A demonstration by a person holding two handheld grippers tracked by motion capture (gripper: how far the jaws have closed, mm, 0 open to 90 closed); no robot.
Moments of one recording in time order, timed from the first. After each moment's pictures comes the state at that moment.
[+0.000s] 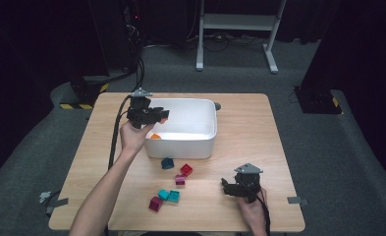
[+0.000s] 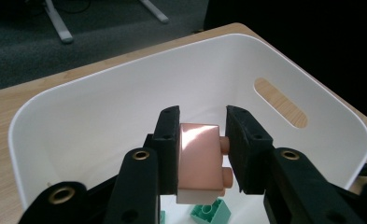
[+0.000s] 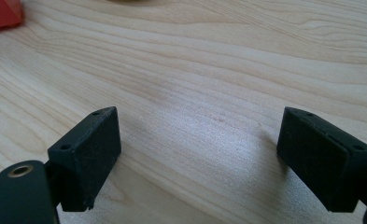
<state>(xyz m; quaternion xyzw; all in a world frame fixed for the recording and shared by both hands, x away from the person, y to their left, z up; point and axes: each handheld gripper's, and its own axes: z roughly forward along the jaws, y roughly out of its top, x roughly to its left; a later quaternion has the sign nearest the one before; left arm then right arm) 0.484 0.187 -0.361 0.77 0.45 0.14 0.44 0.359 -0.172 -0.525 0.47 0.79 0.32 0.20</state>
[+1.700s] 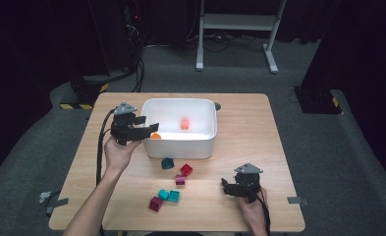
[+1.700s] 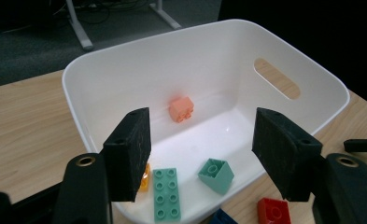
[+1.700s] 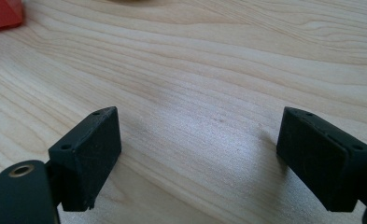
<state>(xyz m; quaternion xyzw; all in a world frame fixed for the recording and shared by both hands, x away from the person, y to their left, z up) 0.415 0.219 -0.362 0.75 0.45 0.19 0.44 0.359 -0.172 -0.525 0.47 0.80 0.32 0.20</state>
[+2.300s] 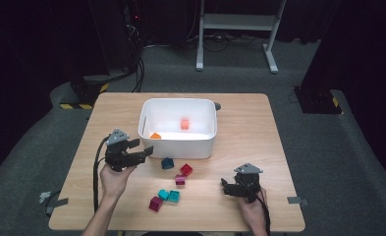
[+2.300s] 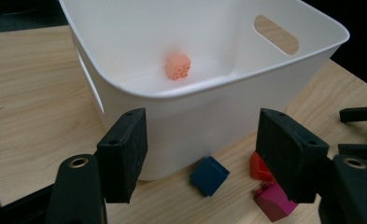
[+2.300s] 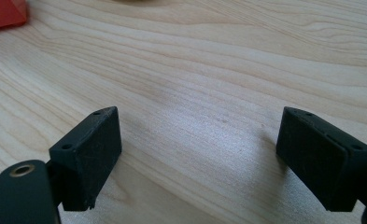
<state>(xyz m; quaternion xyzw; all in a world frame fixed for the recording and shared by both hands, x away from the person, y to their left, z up) 0.367 0.231 -0.416 0.73 0.47 0.17 0.46 0.359 -0.172 -0.525 0.47 0.80 0.33 0.20</state>
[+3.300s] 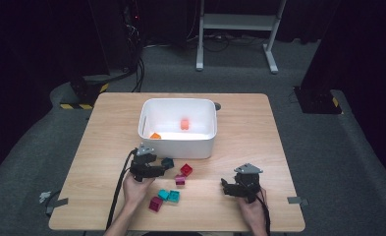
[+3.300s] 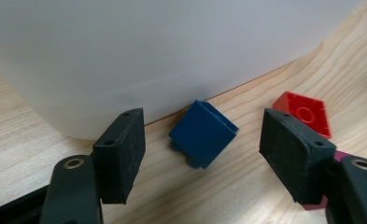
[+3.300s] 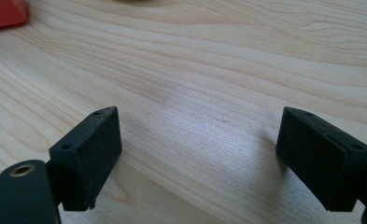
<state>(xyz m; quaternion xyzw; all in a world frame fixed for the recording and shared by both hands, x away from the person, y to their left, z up) 0.389 0.186 -0.499 0.77 0.49 0.13 0.39 0.359 -0.172 -0.525 0.47 0.80 0.33 0.20</state>
